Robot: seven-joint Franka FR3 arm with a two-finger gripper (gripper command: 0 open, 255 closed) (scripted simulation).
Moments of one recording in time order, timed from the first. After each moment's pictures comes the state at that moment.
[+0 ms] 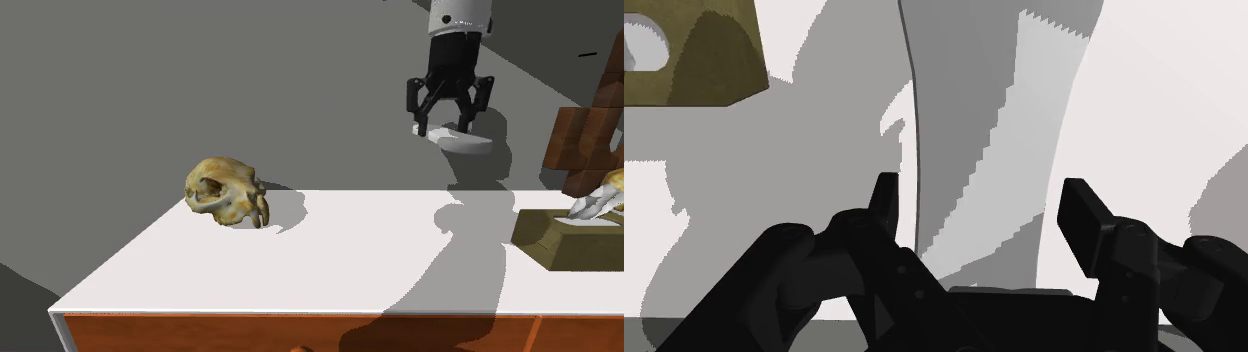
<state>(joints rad) -0.10 0.16 -0.26 -1.54 0.02 1.70 -0.58</state>
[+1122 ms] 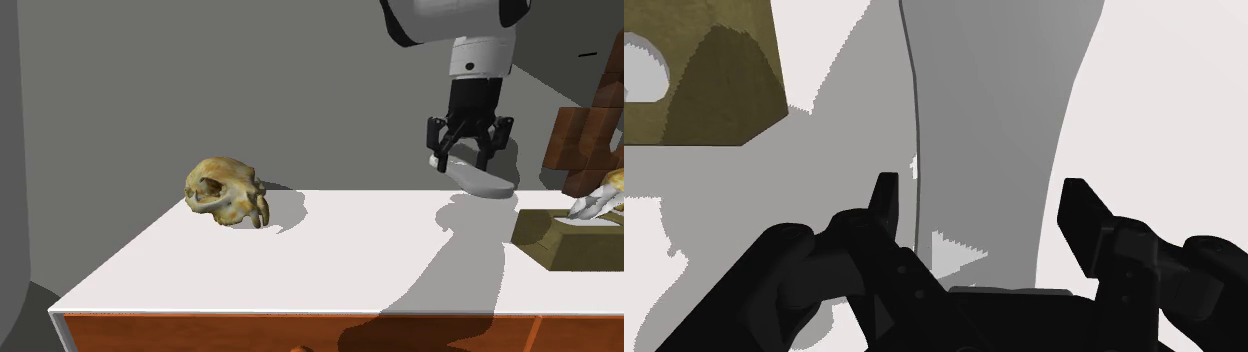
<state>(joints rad) -0.15 0.22 -0.29 -1.64 0.04 1.85 -0.66</state>
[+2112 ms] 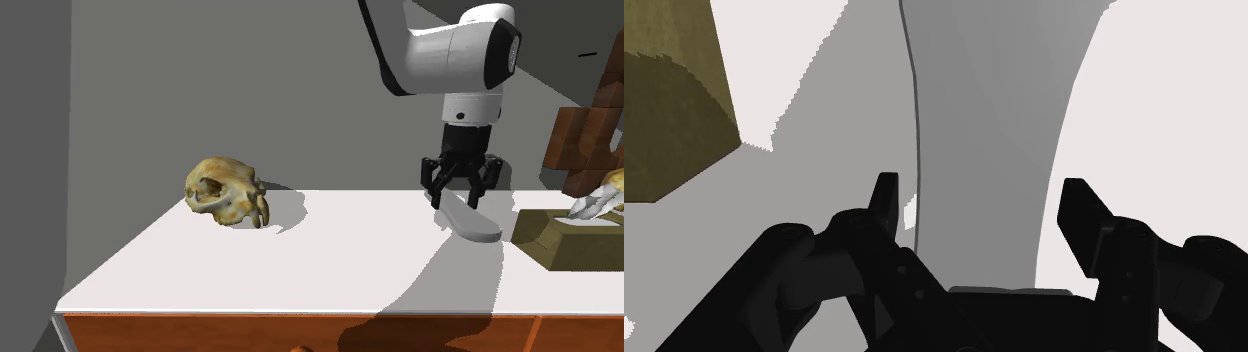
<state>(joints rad) -0.15 0.26 -0.28 -1.78 0.06 2.04 -0.67</state>
